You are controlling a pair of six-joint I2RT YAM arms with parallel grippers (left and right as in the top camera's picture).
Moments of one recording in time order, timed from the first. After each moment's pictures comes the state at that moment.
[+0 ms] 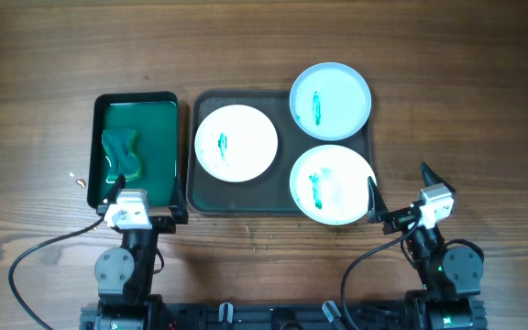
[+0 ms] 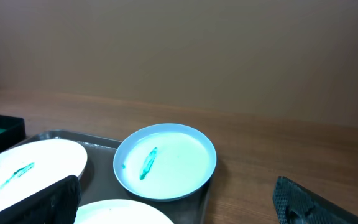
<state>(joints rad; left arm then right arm) -0.05 0.01 0.01 -0.07 -0.02 -0.06 0.07 0.02 0.01 0.01 -0.20 -0.02</state>
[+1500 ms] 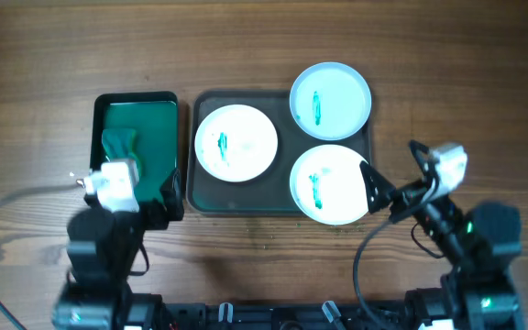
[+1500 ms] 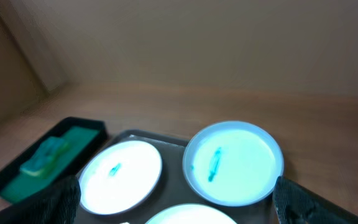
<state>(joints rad) -0.05 0.51 0.62 -0.61 0.05 -0.18 0.07 0.53 0.57 -0.28 -0.43 0.12</state>
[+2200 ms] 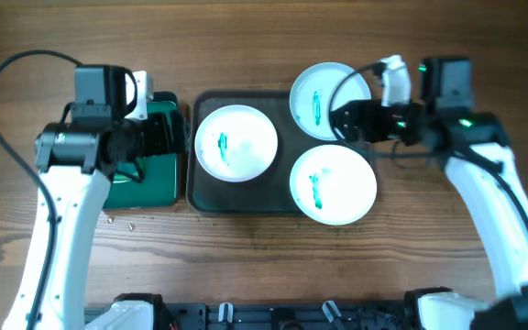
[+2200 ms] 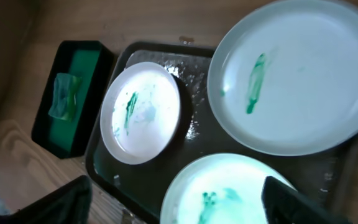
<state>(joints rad) -0.05 1.34 1.29 -1.03 0.14 -0.18 0.12 1.44 1.17 -0.67 -0.57 0.12</state>
